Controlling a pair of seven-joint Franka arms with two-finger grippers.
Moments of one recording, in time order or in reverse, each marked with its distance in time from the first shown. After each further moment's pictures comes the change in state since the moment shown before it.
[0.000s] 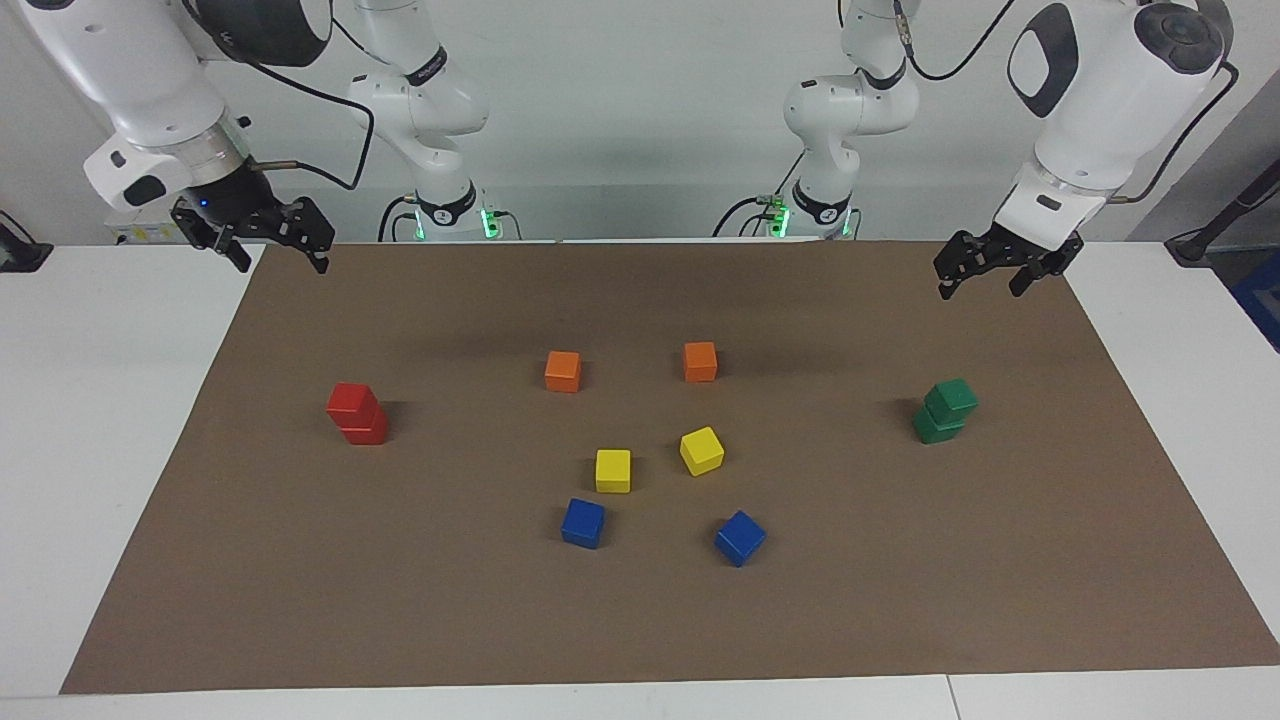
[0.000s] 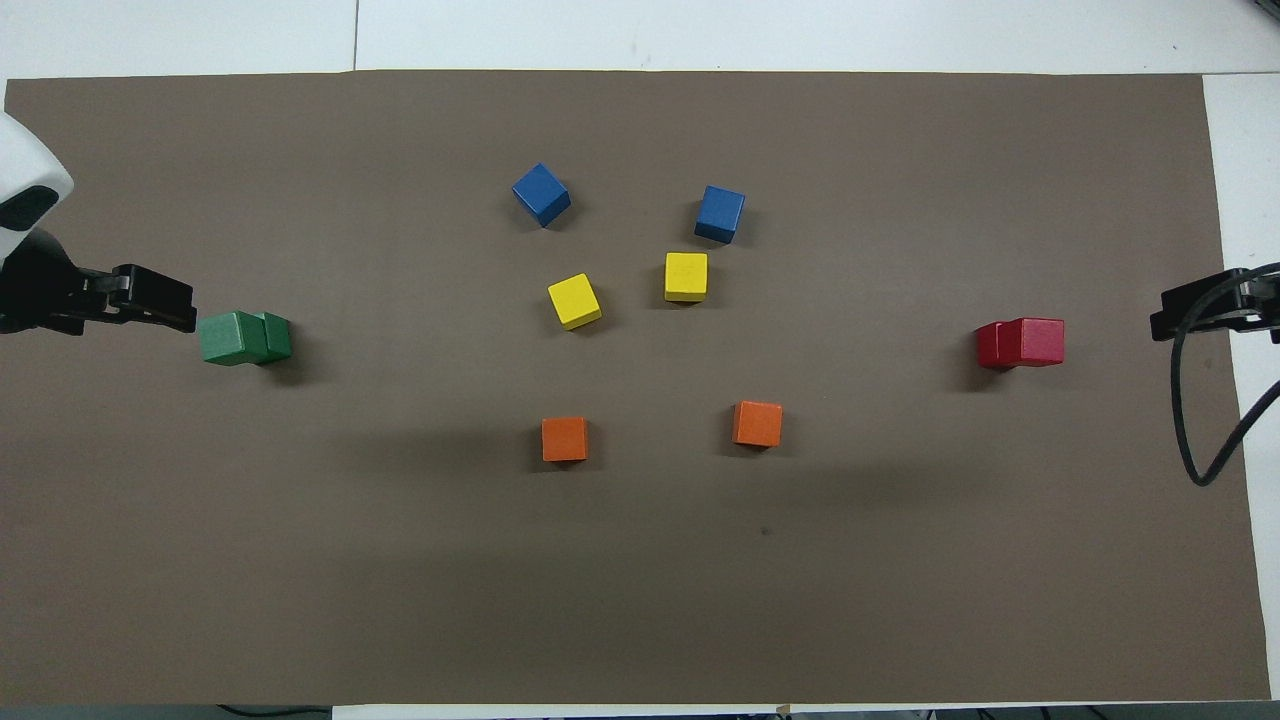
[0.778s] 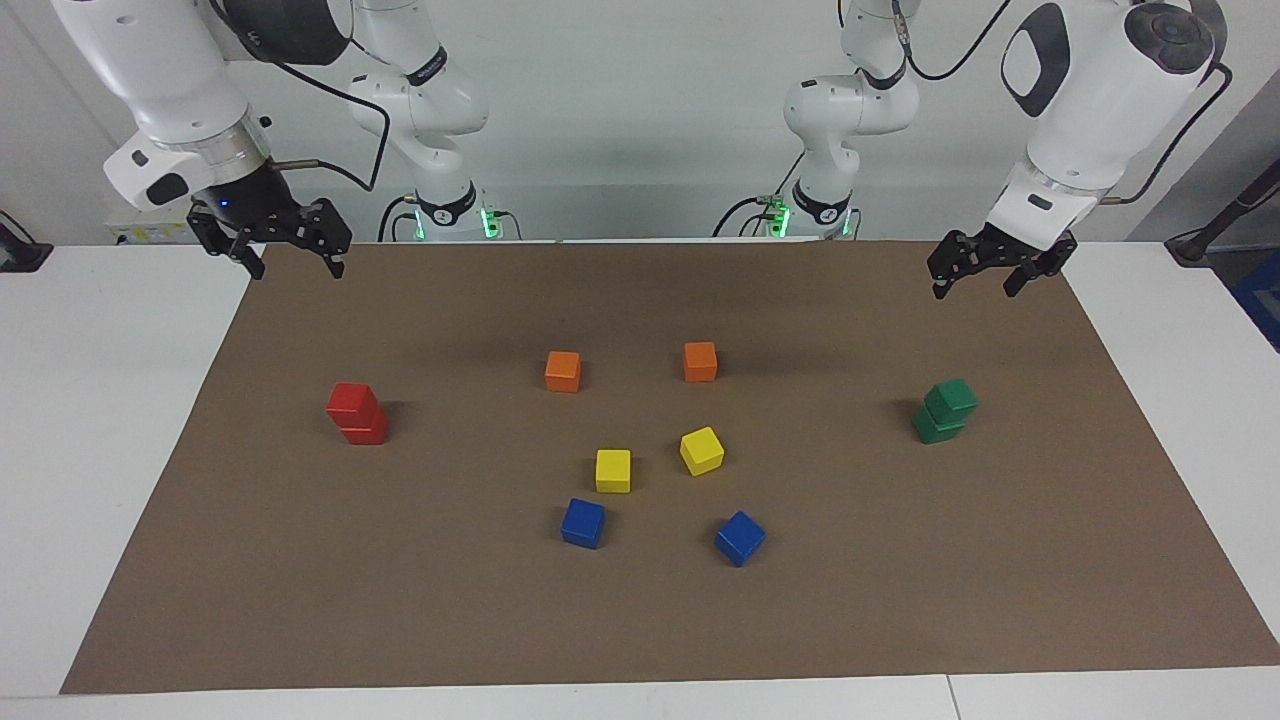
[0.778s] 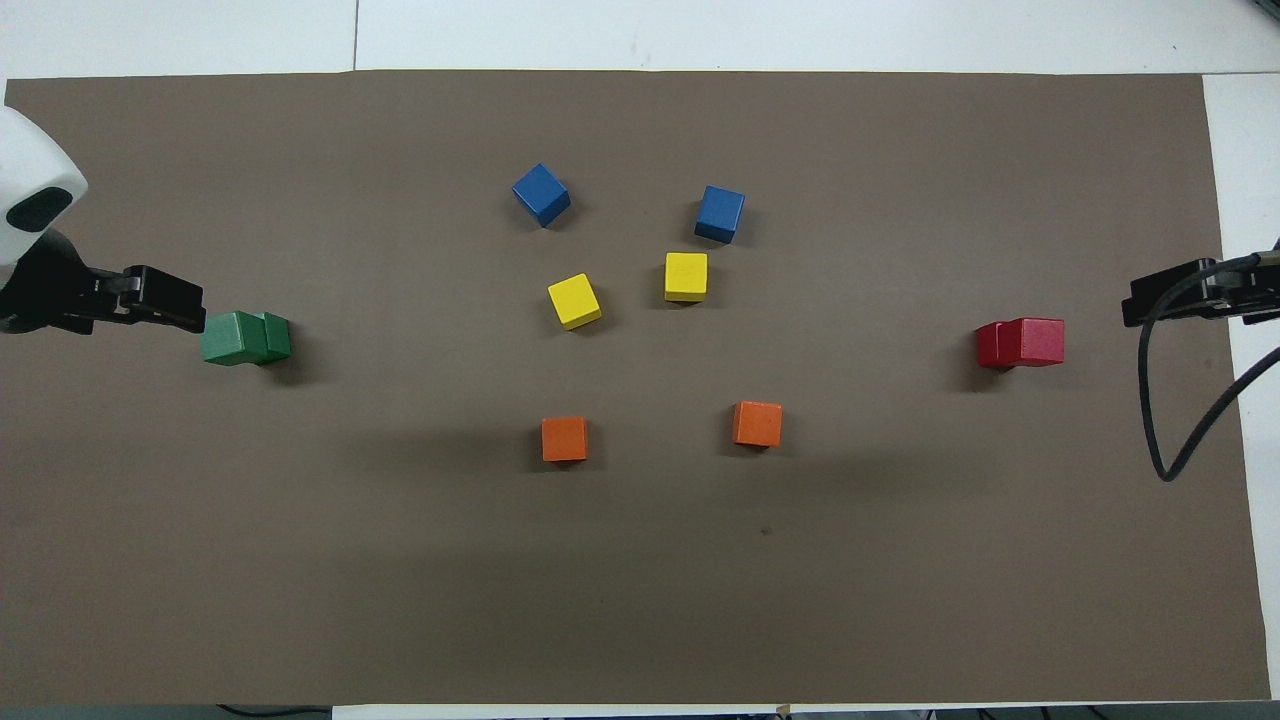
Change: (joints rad) left arm -0.005 0.000 -0.009 0.000 0.000 0.000 0.000; right arm 0.017 0.000 0.032 0.000 0.000 0.037 0.000
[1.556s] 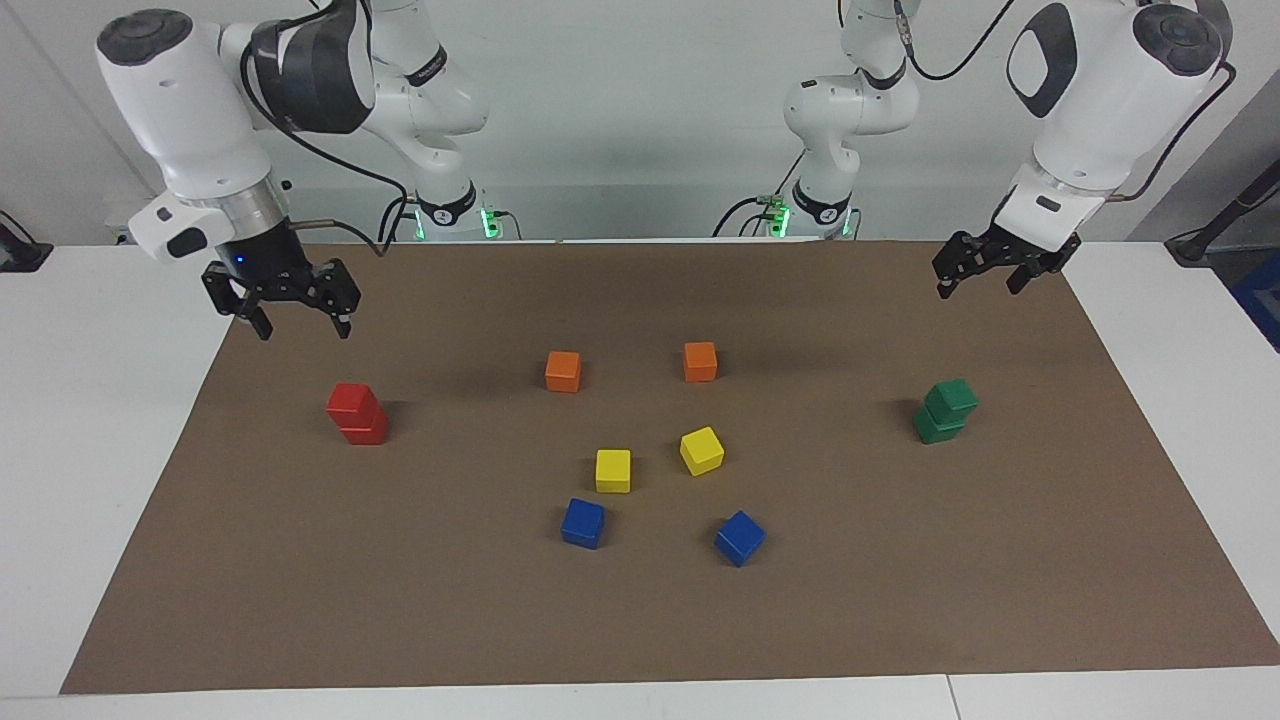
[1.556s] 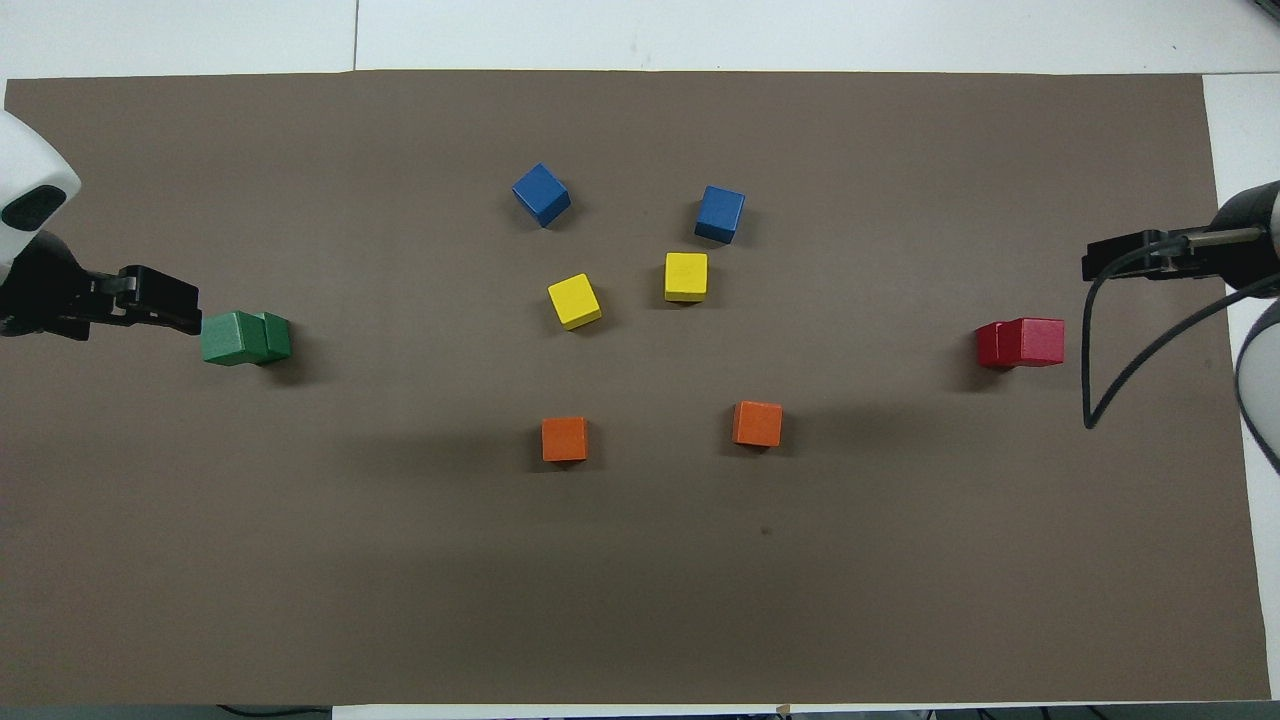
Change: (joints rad) left arm 0.003 0.000 -0.002 0.000 0.000 -0.011 -0.028; right arm -0.001 -0.001 0.007 -0.105 -0.001 0.237 0.000
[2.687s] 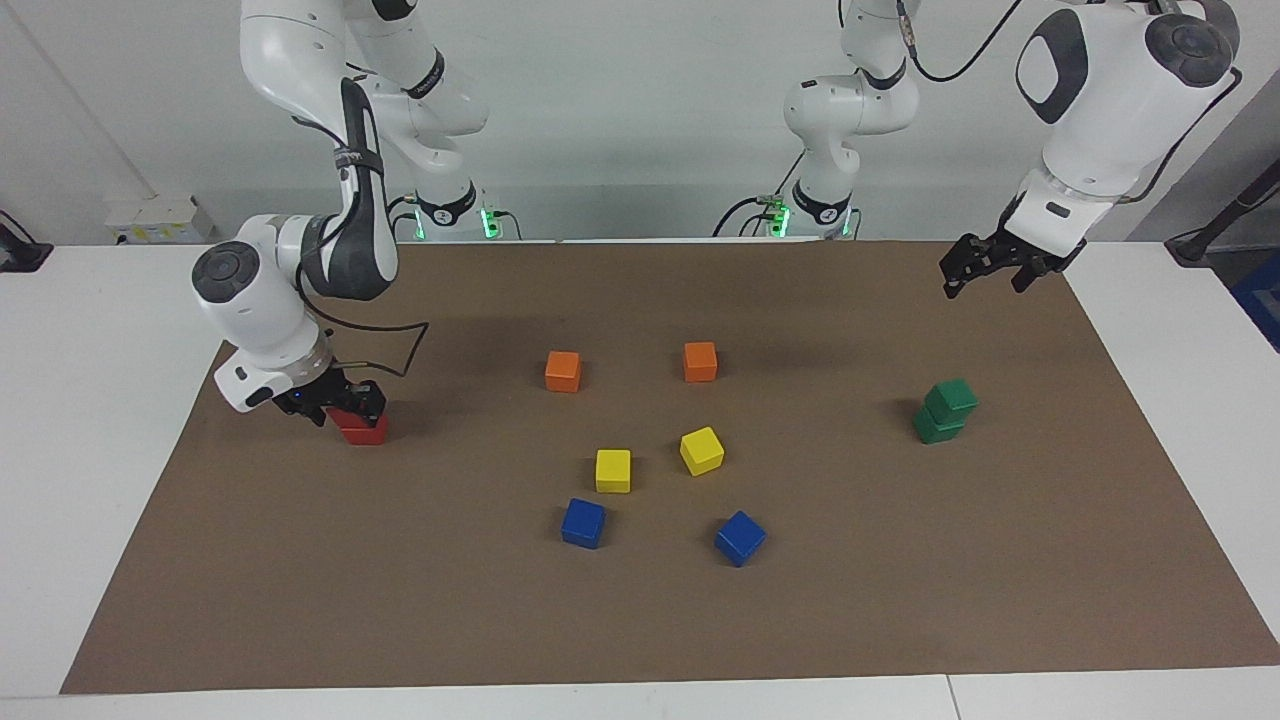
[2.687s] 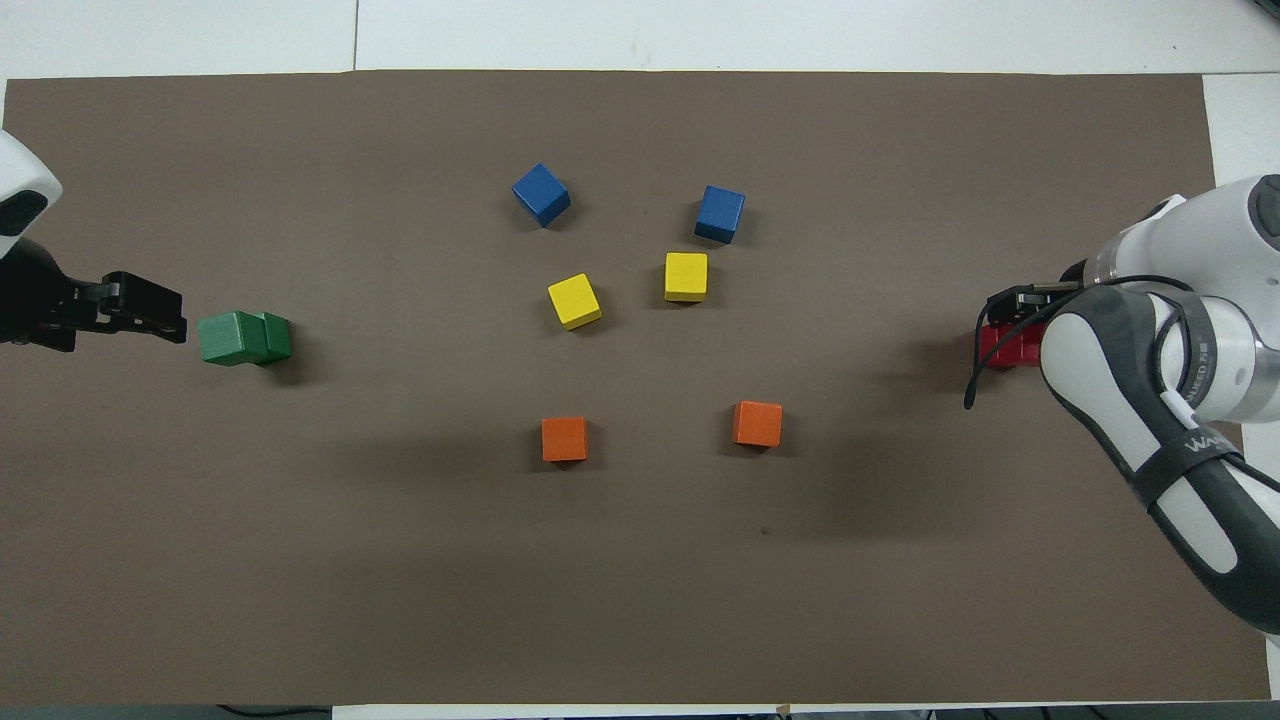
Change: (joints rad) left arm 0.007 0.000 0.028 -0.012 0.000 -0.016 -0.003; right arm -0.029 0.246 -0.033 -0.294 0.000 0.416 0.000
